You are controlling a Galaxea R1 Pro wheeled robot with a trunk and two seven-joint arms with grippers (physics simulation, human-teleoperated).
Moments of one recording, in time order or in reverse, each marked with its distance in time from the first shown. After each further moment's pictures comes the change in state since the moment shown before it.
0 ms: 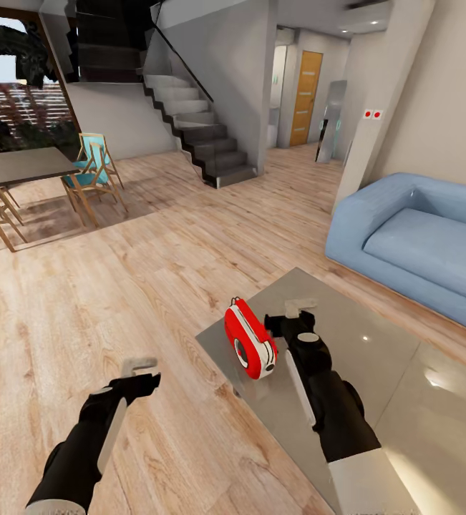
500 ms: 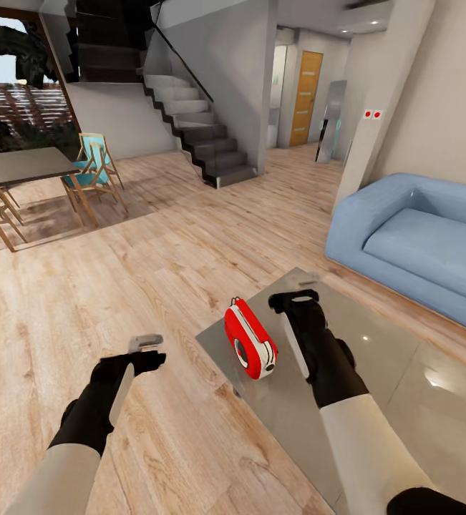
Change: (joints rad) left arm -0.184 0.001 0.000 0.126 -0.001 0.095 0.003; right arm -0.208 0.000 -0.001 0.125 0.000 0.170 -0.078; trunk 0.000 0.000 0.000
